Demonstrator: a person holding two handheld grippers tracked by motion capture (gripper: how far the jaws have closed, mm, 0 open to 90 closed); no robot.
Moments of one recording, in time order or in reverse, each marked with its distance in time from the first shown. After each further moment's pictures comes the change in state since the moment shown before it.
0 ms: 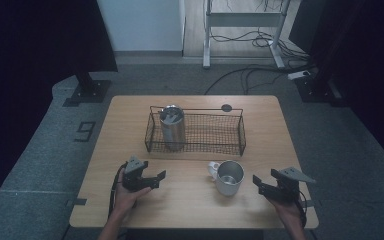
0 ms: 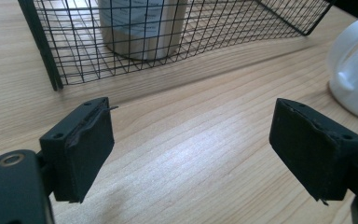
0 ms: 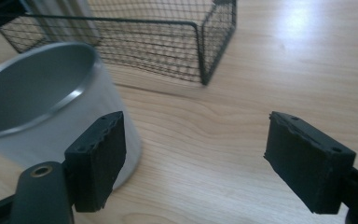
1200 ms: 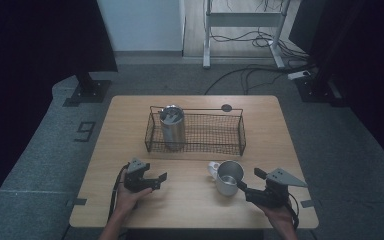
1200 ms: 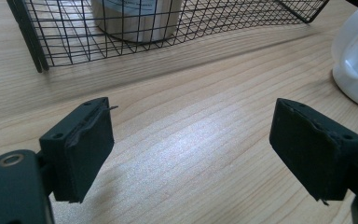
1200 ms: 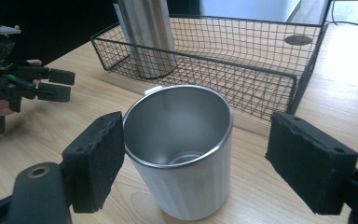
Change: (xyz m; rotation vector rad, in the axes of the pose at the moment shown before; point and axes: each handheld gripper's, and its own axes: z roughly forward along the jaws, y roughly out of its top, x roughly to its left) left arm 0.002 -0.007 0.009 0.043 -0.020 -0.013; right arm 0.054 0.021 -0.017 -0.074 0.185 -0.093
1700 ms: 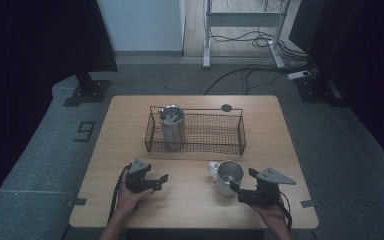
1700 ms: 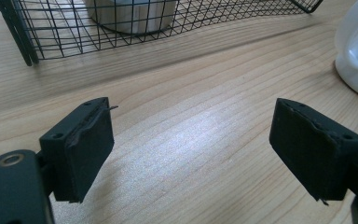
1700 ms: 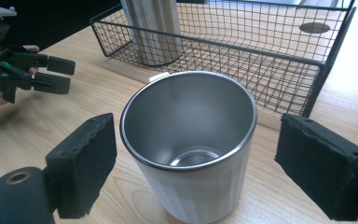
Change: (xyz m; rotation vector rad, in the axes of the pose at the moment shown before) left arm -0.002 -0.002 0.005 0.027 -0.001 0.010; right arm 0.006 -0.006 0.021 0.046 0.009 -0.021
